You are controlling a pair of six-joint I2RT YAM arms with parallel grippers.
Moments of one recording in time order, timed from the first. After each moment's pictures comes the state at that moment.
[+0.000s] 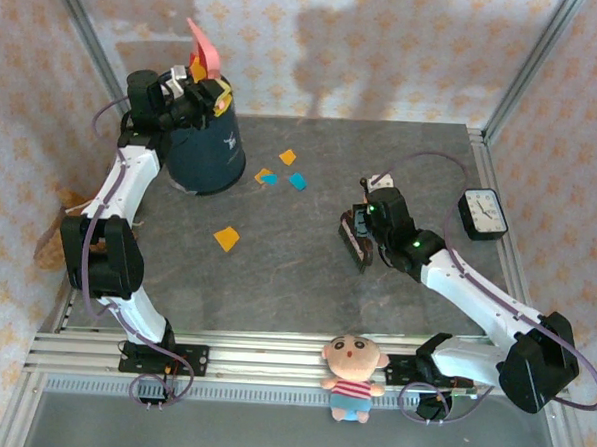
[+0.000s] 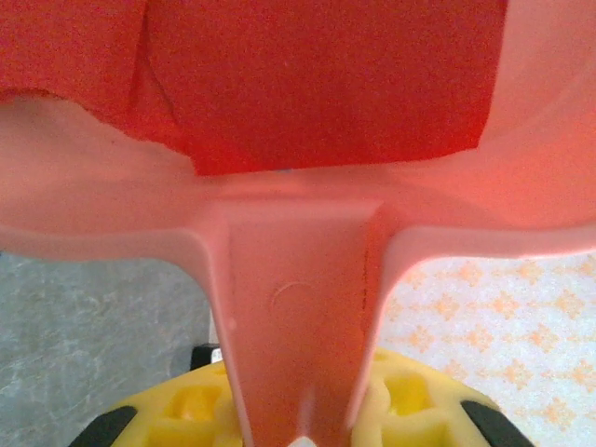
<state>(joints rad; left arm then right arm) 0.09 1.71 1.49 0.11 0.81 -1.36 0.60 1.17 0.85 -0.31 0.28 0.28</state>
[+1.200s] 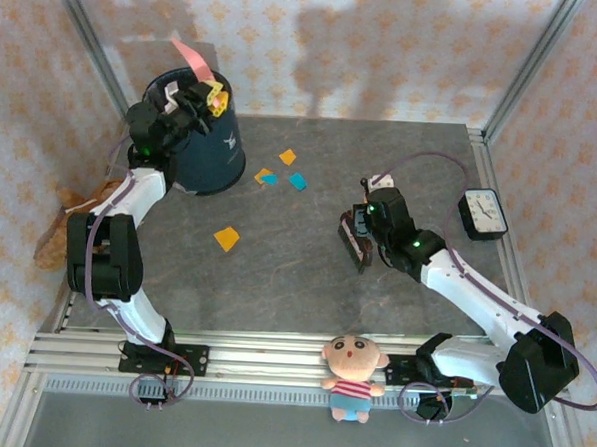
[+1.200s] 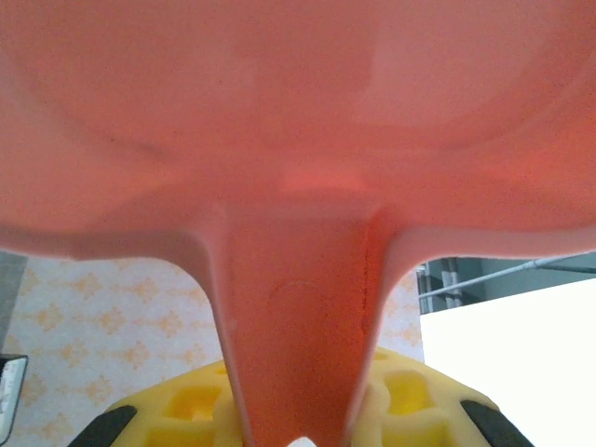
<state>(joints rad) 0.09 1.69 1.20 0.77 0.73 -1.97 0.60 1.17 0.85 -0.31 0.28 0.29</state>
